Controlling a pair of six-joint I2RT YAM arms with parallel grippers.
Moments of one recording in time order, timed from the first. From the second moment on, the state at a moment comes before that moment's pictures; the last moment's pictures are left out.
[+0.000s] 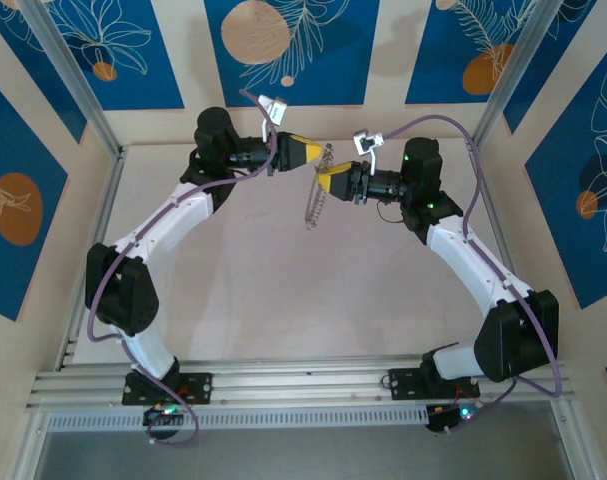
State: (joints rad) left arm -0.46 1.73 1.55 0.37 1.13 -0.70; right arm 0.30 1.37 1.15 0.09 -0.98 0.42
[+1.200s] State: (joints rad) left arm -0.46 1.75 1.54 0.27 1.08 -0.58; right arm 0.27 1.37 1.26 -0.18 -0.88 0.31
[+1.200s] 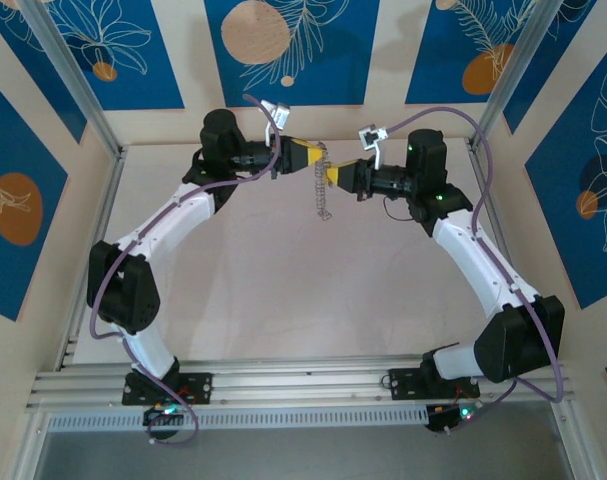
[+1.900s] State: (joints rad) left arm -0.47 1.75 1.54 0.21 1.07 -0.54; right arm 0.23 1.37 1.33 -0.24 -0.89 0.29
